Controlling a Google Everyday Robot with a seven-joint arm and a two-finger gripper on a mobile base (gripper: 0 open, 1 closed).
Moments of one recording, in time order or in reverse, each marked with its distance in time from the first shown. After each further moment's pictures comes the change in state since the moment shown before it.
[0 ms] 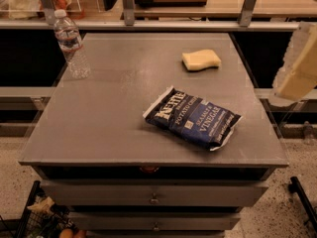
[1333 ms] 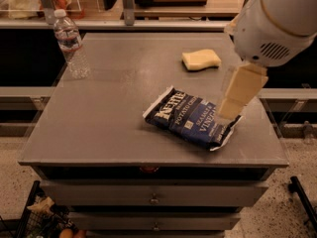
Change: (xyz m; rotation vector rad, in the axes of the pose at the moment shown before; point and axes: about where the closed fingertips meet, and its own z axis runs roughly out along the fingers) arm -0.013 0.017 0.109 -0.163 -0.023 0.073
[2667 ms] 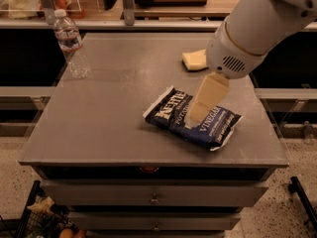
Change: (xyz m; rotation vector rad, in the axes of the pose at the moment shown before) arm -0.019 0.000 0.070 -0.139 -0.067 0.157
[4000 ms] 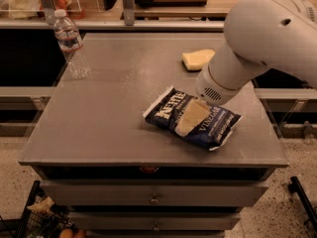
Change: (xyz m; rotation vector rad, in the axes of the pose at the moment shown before) arm 0.030 -0.013 0.091 0.016 0.036 0.175
